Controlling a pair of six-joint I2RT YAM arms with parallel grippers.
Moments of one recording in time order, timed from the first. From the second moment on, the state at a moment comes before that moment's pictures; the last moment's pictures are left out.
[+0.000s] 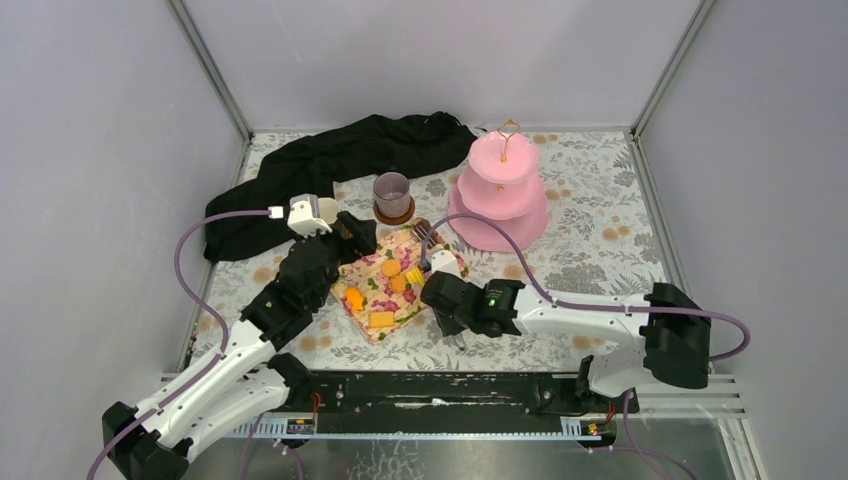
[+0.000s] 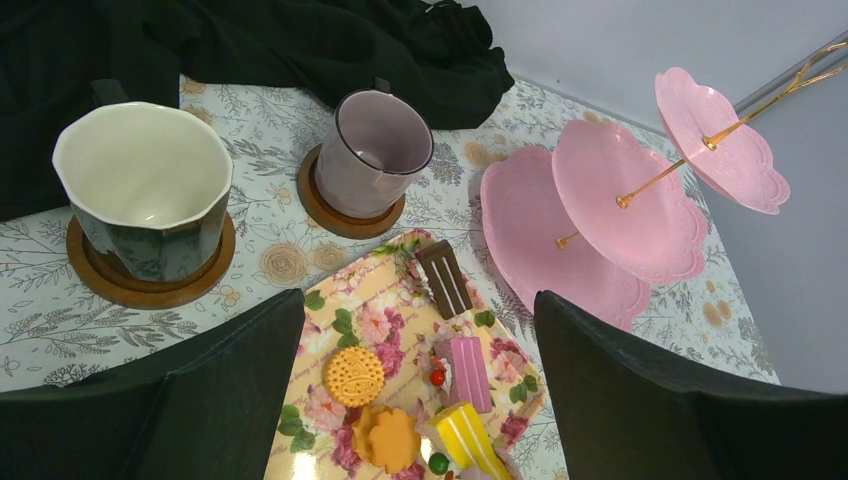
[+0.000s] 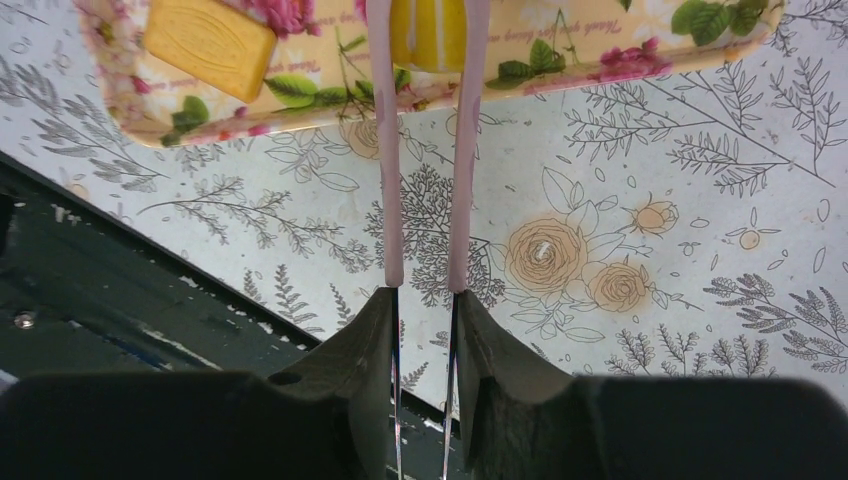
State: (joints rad) left arm -0.66 0.74 0.60 -0.06 -0.49 -0.57; right arm 1.22 1.45 0.95 -0.54 0.30 0.61
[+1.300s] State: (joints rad) left arm -0.66 0.73 0.60 -0.06 -0.50 -0.57; right arm 1.22 1.19 1.03 -0.75 0.49 0.74
